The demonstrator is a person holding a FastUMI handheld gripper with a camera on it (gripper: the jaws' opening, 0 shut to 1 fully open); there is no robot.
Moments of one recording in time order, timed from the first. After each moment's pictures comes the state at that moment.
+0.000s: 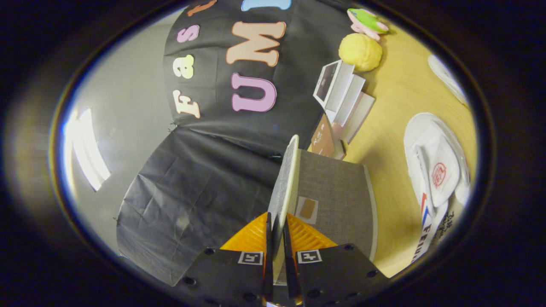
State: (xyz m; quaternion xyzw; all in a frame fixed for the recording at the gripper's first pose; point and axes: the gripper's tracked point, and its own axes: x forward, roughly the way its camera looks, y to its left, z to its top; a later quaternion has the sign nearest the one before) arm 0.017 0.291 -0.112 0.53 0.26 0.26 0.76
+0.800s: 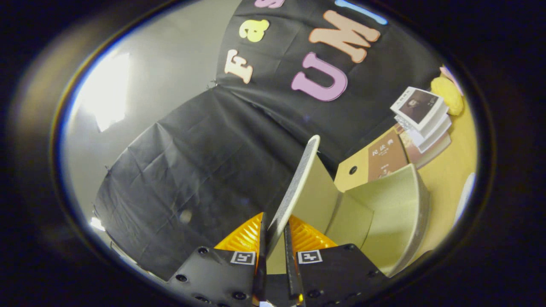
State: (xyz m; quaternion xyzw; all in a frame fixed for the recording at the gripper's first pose) arm 0.007 0.442 0.026 0.35 0.23 0.37 0.83
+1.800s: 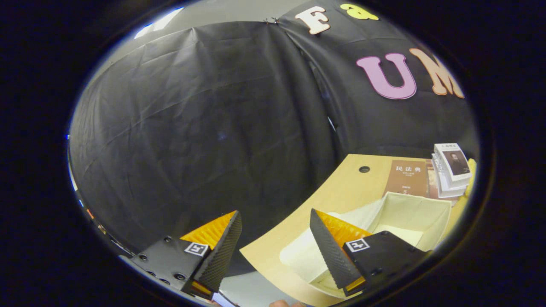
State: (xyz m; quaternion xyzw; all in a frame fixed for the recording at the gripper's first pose) arm -0.015 0.569 -0.037 0.06 0.25 0.40 0.88
